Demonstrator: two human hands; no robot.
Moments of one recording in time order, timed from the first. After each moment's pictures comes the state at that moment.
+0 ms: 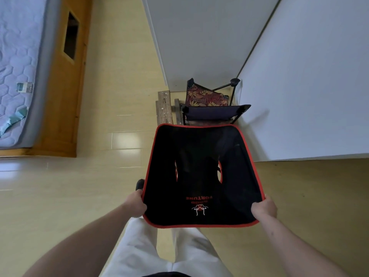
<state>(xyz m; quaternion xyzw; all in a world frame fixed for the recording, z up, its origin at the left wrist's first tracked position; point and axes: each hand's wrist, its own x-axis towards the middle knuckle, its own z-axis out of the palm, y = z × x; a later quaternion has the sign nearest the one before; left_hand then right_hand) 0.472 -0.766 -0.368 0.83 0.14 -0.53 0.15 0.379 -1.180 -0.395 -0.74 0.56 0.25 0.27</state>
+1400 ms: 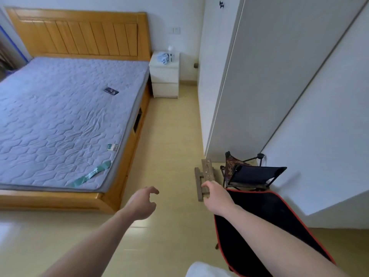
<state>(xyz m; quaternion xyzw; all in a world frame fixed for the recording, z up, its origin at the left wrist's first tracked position) 0.494 -0.406 -0.161 0.94 -0.01 -0.25 0.24 0.481 -0.687 -0.169 -0.94 0.05 0.18 0.27</state>
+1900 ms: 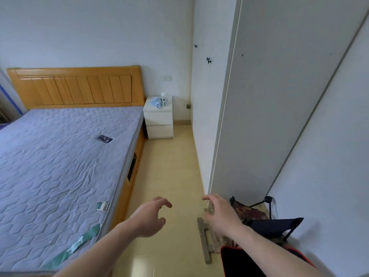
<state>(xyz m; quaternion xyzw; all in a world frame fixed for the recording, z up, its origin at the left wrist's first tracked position) 0.694 -0.436 -0.080 0.94 -0.18 -0.18 0.21 0.646 -0.701 -0.091 -0.94 0.03 0.08 0.33</state>
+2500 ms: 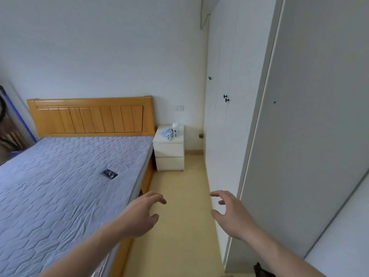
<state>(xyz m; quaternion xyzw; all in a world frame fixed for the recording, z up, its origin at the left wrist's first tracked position) 0.967 -0.429 0.024 0.96 -0.20 -0.06 0.19 0.928 -0.734 0.007 -0.92 -0.02 -0.01 0.38</state>
